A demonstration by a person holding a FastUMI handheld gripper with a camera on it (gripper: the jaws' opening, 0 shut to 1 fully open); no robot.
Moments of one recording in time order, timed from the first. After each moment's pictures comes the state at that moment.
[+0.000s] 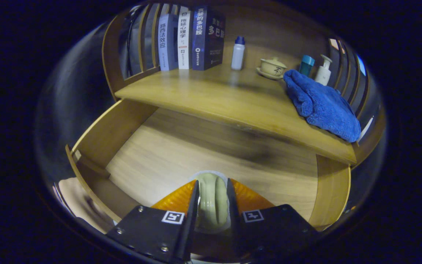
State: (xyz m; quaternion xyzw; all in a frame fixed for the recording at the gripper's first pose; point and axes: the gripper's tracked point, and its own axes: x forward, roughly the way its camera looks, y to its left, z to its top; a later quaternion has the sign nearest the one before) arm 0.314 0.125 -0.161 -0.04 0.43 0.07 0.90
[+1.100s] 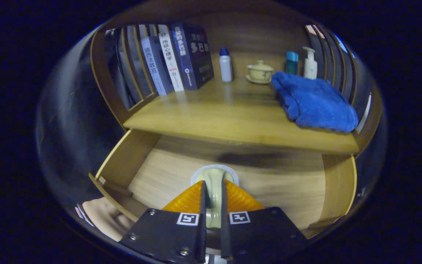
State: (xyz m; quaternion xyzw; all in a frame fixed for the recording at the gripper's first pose) arm 0.323 0.128 -0.105 0.05 0.38 0.07 0.92
